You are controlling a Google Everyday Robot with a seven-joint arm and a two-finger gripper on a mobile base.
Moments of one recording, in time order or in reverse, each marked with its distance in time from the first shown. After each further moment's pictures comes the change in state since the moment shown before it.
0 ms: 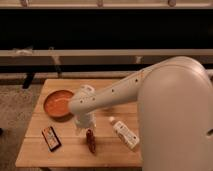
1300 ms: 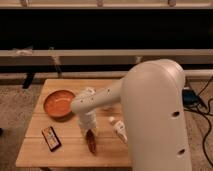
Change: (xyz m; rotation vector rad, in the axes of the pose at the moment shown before) arm -0.005 -0.017 0.040 0.045 0.099 0.023
